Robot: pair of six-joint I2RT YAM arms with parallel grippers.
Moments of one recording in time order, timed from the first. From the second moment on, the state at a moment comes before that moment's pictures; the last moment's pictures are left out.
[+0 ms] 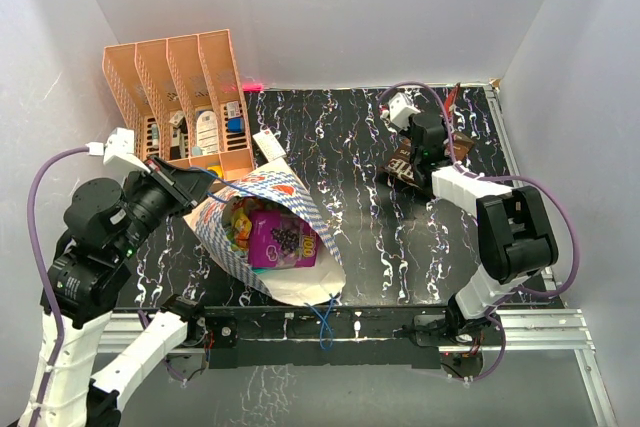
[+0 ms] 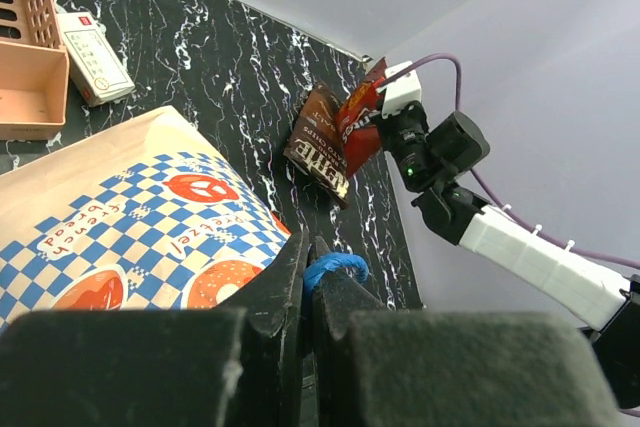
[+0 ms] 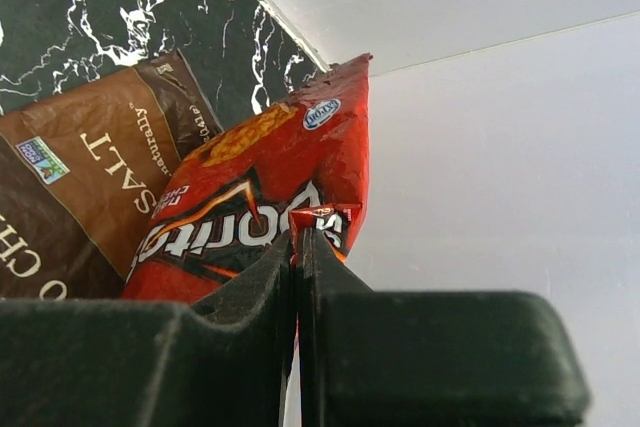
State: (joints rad) left arm -0.37 0.66 1.26 -0.79 0.04 -0.77; right arm 0.23 1.64 0.94 0.44 0.48 -0.93
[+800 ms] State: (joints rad) left arm -0.40 0.65 1.35 -0.95 0.00 -0.76; right arm 0.36 1.60 0.87 0.14 0.35 -1.12
